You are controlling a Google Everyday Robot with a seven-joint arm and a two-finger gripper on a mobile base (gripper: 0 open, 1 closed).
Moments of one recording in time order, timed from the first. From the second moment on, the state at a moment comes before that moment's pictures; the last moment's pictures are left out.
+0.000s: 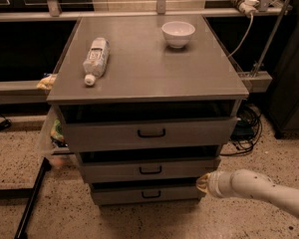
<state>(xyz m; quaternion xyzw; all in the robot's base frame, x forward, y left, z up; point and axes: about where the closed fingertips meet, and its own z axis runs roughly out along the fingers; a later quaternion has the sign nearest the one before) 0.555 -0.233 0.406 -0.59 0.74 0.01 0.31</state>
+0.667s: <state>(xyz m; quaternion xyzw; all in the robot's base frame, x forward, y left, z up) 0.572 -0.238 0.377 -0.59 0.75 0.01 0.32</state>
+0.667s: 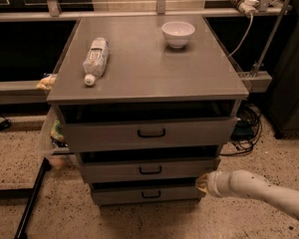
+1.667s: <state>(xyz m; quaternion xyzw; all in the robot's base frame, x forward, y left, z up) 0.559 -0.246 0.278 -0.60 0.75 0.03 0.28</state>
